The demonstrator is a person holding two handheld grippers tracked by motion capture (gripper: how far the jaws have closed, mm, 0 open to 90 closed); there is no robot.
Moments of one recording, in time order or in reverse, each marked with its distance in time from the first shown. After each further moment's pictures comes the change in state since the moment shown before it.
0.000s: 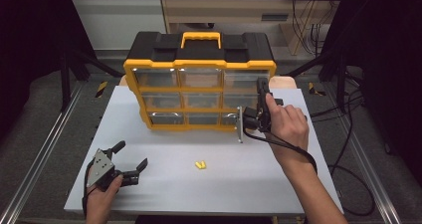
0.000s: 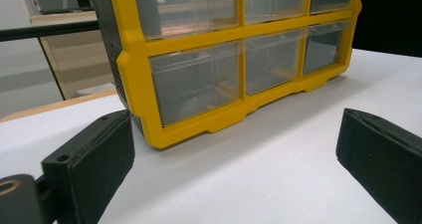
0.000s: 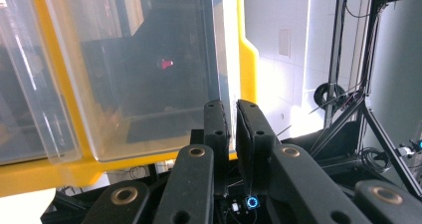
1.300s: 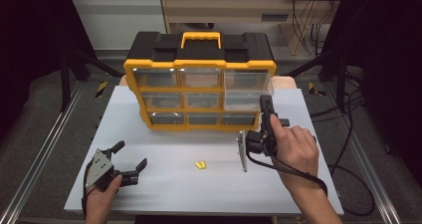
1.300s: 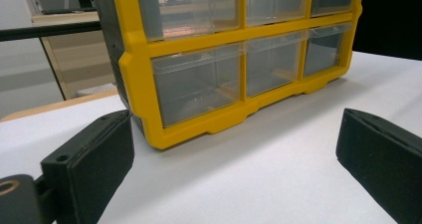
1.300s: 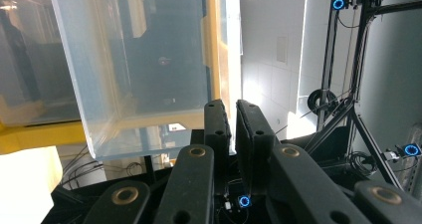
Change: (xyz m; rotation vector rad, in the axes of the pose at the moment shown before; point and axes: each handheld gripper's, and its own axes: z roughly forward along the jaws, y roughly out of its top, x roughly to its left) left arm -0.001 0.001 0.000 0.000 -0.001 -0.001; right arm -0.012 -0.001 -0.058 -0.021 0.003 -0.031
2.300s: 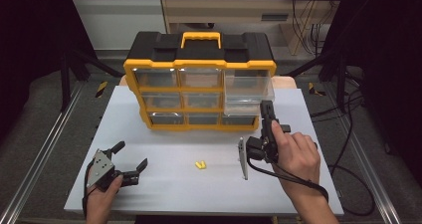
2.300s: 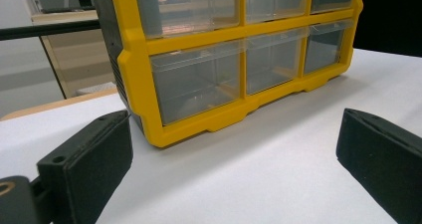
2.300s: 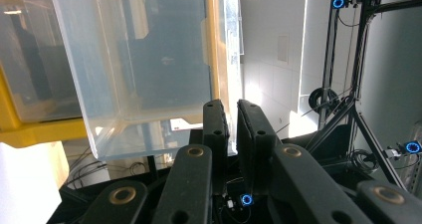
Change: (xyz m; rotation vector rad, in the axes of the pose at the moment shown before) left arm 0.000 -0.001 0.000 0.006 0.005 0.001; right arm -0.001 0.001 -0.013 0.000 0.004 0.016
